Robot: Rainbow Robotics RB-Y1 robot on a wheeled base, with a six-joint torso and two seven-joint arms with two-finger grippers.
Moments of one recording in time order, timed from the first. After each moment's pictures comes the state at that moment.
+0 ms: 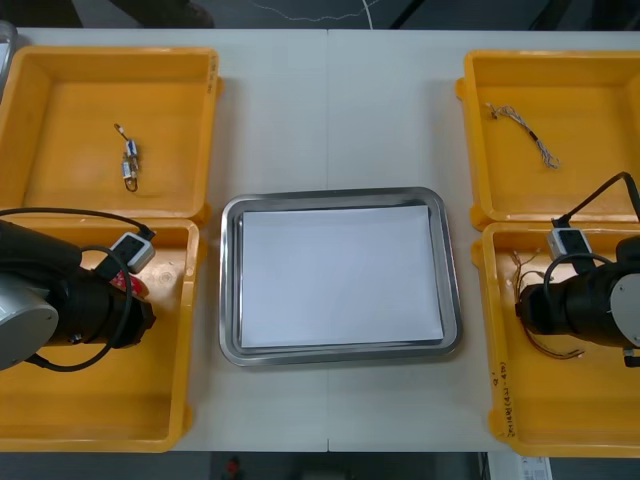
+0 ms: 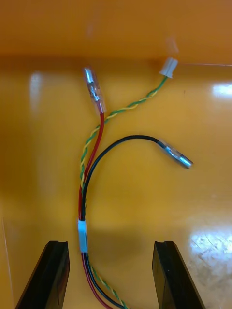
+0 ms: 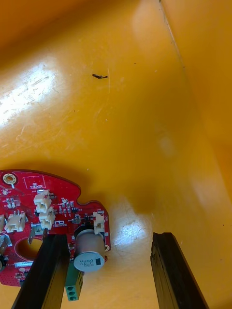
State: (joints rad) right arm 0.00 -0.47 -0.08 -2.06 -0.46 1.52 1.45; left arm -0.06 0.91 -0.28 -2.11 0.69 1.30 -1.40
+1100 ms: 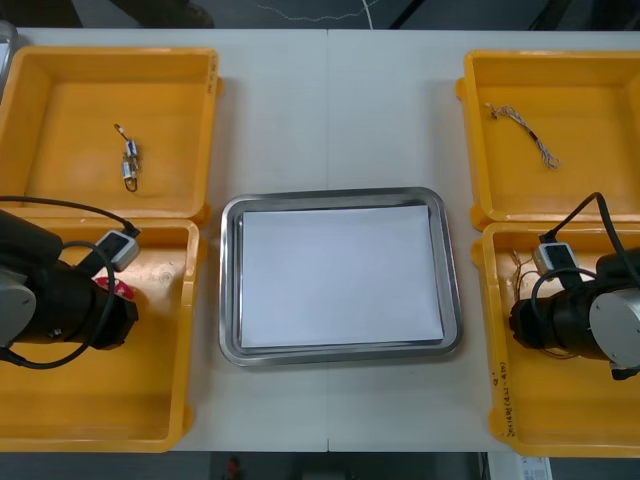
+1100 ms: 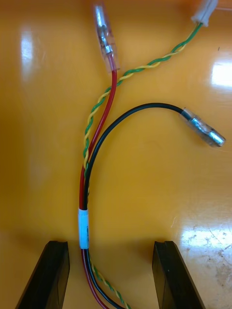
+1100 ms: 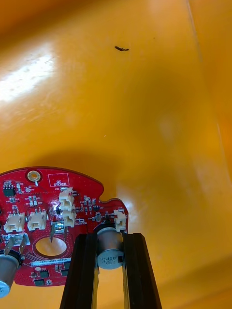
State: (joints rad) right arm 0.03 -0.47 -0.01 -2.05 -0.40 1.48 1.45; left arm -0.06 0.91 -0.18 -2.14 0.77 1.45 -1.40
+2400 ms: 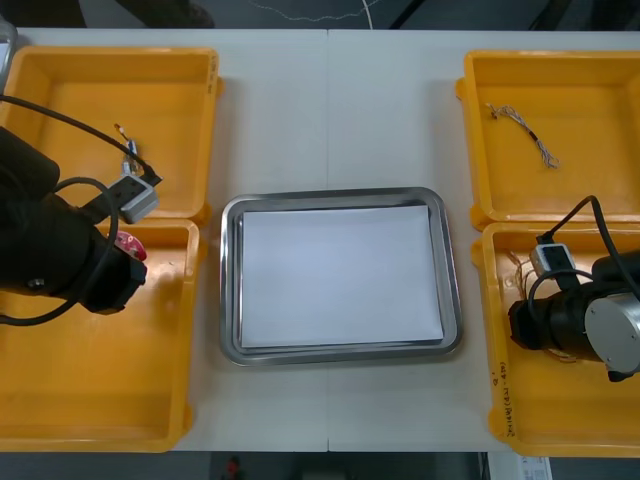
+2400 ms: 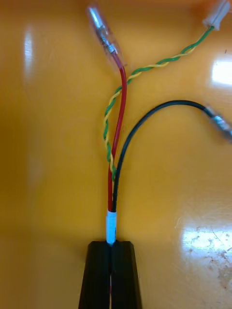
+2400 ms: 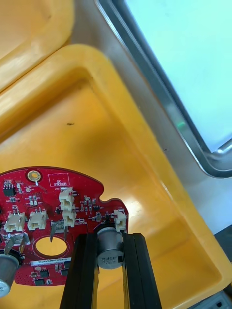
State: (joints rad) right arm 0.04 -0.47 0.00 -2.05 -0.38 1.46 1.45; left arm -0.33 0.91 -0.16 -2.31 0.95 1.77 -1.34
